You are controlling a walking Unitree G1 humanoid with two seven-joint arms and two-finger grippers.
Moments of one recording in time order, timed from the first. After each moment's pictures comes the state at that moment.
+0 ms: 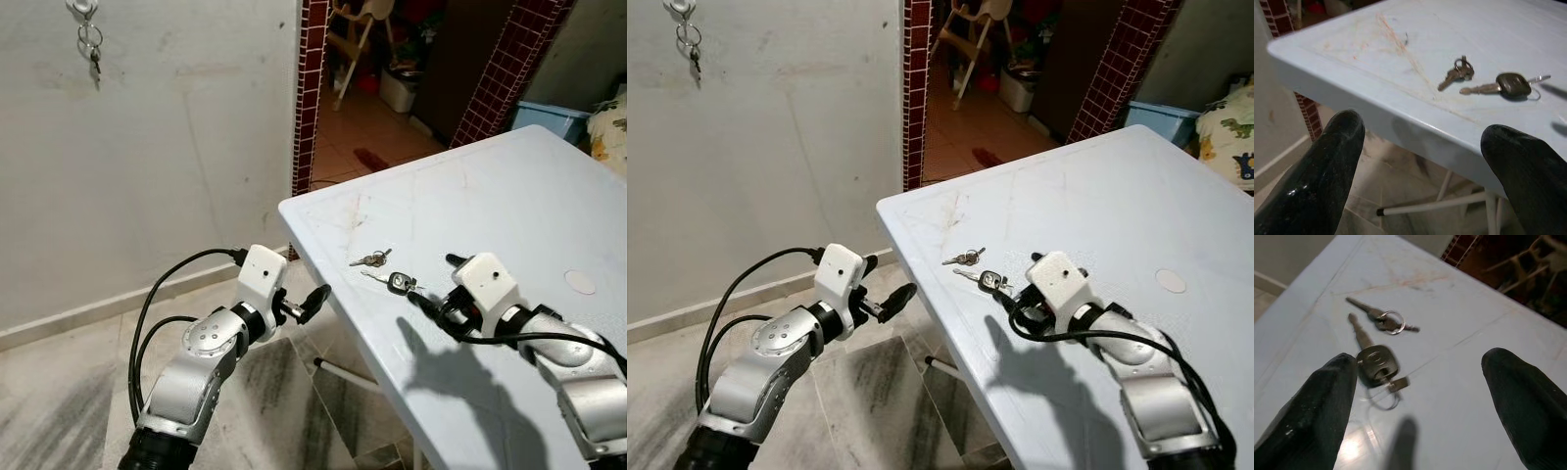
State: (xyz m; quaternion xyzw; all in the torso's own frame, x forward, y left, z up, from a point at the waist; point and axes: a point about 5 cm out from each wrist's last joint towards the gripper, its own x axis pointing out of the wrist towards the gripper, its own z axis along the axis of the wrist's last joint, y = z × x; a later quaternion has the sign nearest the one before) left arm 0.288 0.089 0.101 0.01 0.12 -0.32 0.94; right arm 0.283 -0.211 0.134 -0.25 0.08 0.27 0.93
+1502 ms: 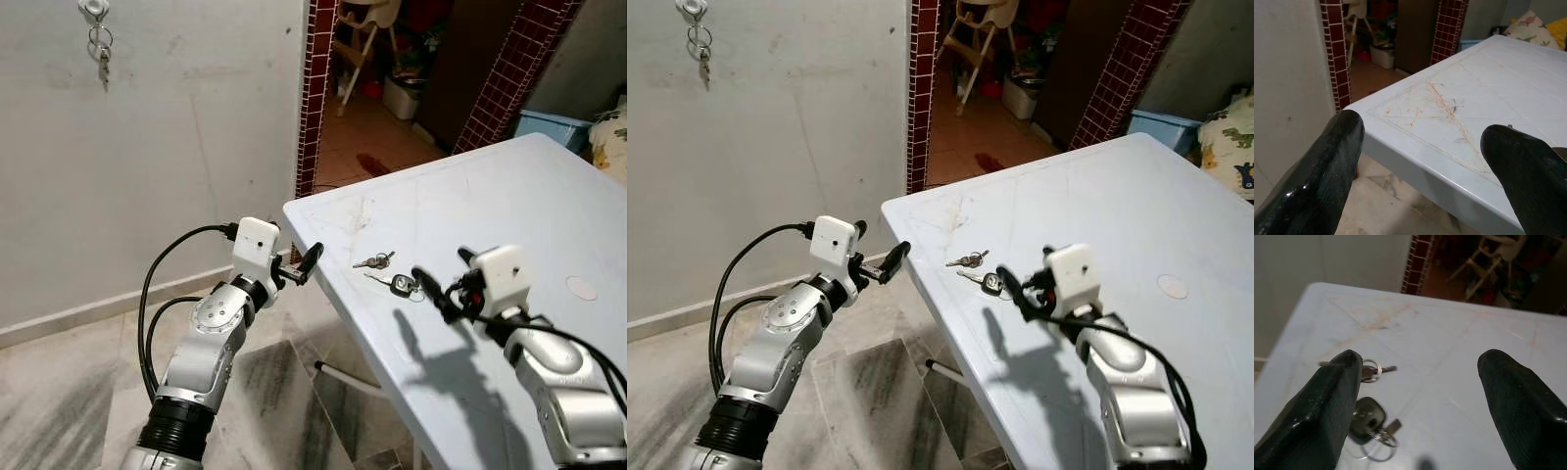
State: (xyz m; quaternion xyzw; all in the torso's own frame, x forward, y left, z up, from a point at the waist) left arm 0.317 0.095 0.129 0.01 0.03 -0.25 0.97; right arm 0.284 -0.208 0.132 -0.09 0.05 0.15 0.98
